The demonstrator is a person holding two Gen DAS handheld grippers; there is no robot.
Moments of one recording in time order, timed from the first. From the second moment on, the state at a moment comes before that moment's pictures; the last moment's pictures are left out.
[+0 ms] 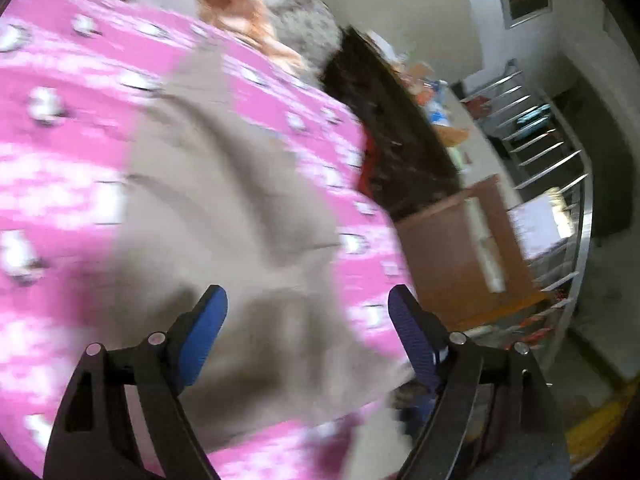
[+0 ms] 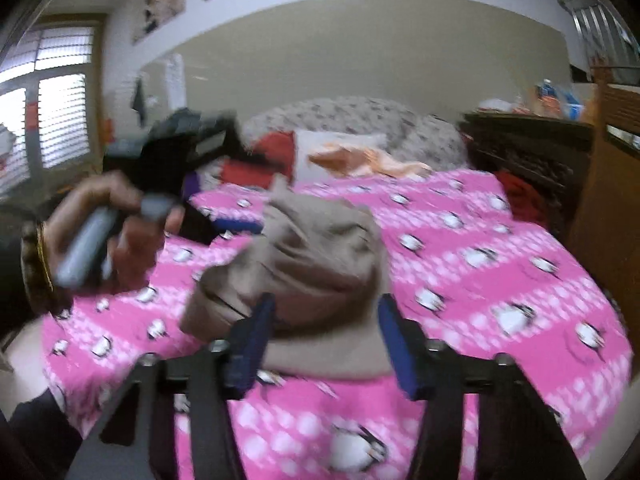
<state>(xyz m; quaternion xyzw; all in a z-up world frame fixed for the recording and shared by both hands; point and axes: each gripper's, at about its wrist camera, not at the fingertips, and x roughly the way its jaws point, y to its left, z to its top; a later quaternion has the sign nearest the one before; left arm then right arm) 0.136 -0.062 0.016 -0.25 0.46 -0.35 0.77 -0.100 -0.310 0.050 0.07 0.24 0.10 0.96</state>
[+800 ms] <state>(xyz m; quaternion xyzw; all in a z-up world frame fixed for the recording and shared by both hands) 0.077 -0.088 -0.025 -0.16 0.45 -0.29 0.83 -0.004 -0.315 -0.049 0.14 0.43 0.11 0.88</state>
